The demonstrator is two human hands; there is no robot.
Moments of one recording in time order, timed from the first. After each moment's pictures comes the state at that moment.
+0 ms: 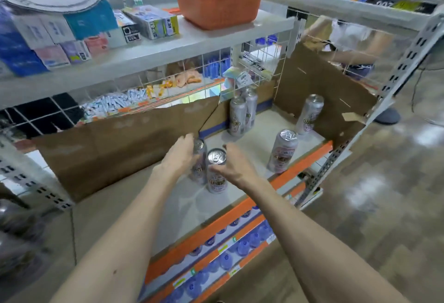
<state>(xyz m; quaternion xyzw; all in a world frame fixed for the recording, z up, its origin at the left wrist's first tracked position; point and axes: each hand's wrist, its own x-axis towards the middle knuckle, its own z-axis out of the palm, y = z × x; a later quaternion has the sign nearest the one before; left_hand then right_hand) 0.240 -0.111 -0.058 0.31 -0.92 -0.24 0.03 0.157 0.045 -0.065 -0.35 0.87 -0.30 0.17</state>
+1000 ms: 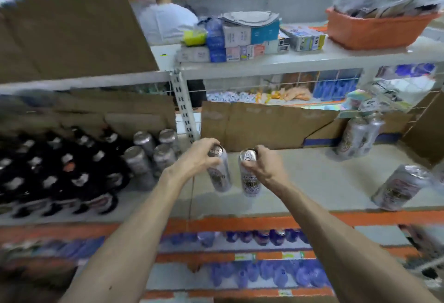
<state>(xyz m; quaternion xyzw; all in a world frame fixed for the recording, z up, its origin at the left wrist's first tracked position) 0.521 -0.088 0.020 0.45 -0.86 -0.23 0.11 0.332 -0.014 -0.030 -0.53 0.77 -0.30 0.18</state>
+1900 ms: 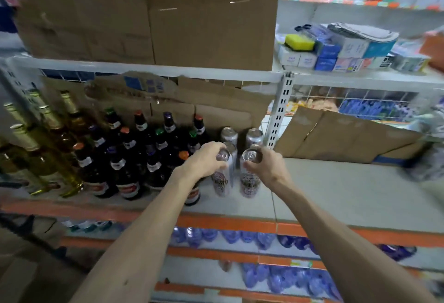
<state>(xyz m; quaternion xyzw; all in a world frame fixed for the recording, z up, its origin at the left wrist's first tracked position) 0.797 -0.174 0.011 0.48 -0.83 -0.26 0.11 0.622 -0.101 0.003 -0.56 0.76 -0.28 0.17</state>
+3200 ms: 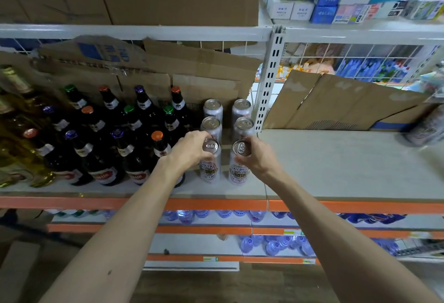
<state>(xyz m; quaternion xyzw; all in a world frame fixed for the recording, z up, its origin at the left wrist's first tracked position) 0.777 -0.190 -0.043 0.51 -0.83 -0.23 0.07 0.589 -0.114 -0.072 -0.58 0.75 -0.24 0.21</state>
